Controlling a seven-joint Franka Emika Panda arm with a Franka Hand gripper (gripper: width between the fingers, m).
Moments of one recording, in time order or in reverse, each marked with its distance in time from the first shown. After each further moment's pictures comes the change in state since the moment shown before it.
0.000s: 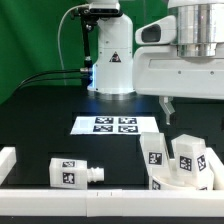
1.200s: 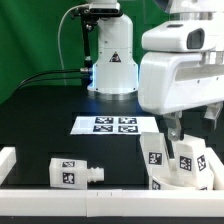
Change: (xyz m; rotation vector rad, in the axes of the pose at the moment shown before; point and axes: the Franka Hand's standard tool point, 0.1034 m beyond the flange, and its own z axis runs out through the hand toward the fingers) arm 0.007 0.008 0.016 -0.066 -0.021 -1.240
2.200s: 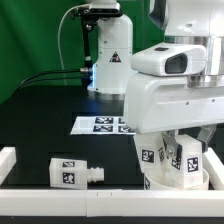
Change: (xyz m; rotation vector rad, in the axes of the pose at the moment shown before) arm 0.003 0.010 0.022 0.001 -0.011 0.301
